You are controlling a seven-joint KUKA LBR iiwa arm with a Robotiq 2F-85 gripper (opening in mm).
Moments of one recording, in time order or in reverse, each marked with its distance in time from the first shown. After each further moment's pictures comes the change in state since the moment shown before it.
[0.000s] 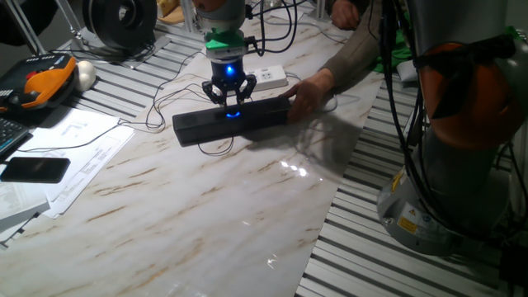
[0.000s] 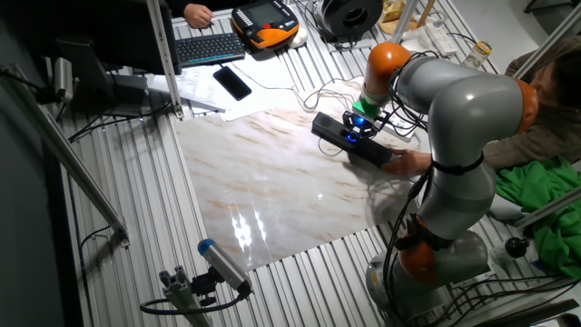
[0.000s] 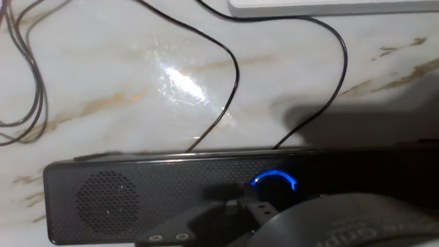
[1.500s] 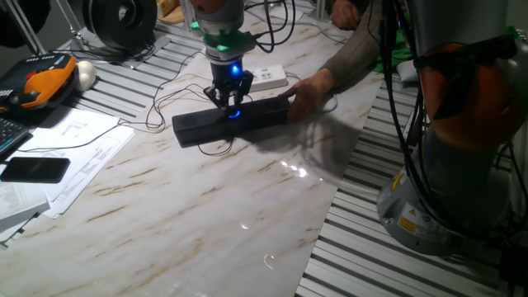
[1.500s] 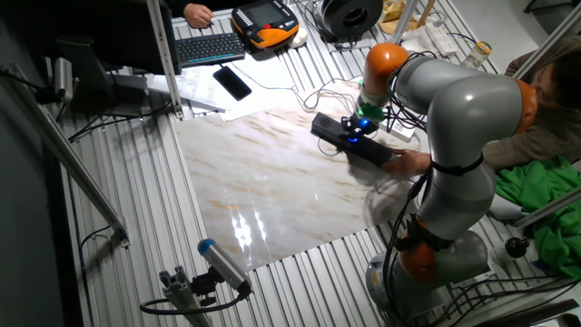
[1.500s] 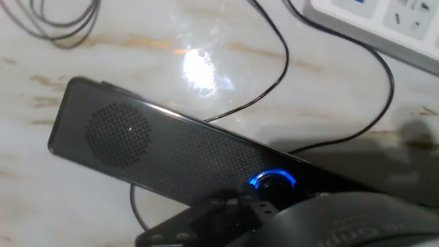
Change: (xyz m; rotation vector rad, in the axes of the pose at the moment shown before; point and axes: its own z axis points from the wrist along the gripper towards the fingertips) arm 0.002 0.000 0.000 0.018 -0.015 -0.466
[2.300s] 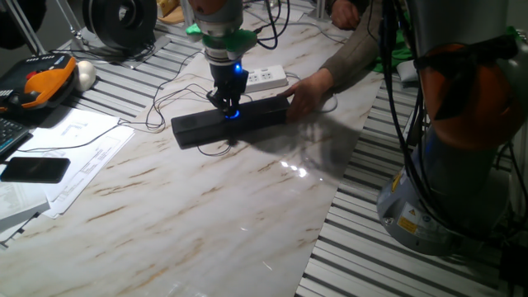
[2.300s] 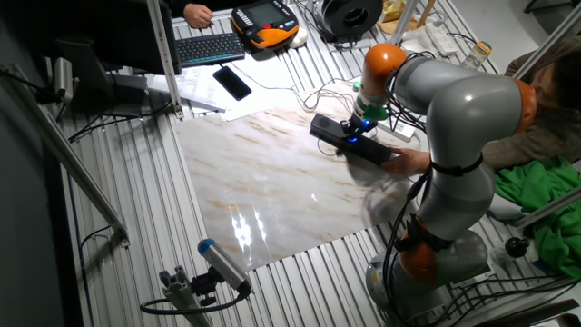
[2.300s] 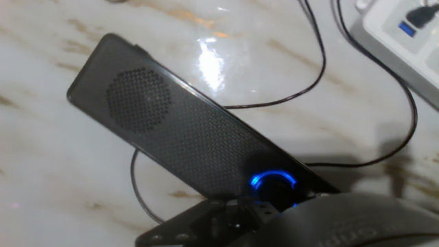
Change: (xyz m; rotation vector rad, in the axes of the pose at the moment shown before) arm 0.000 0.002 0.000 0.017 -0.007 -0.270
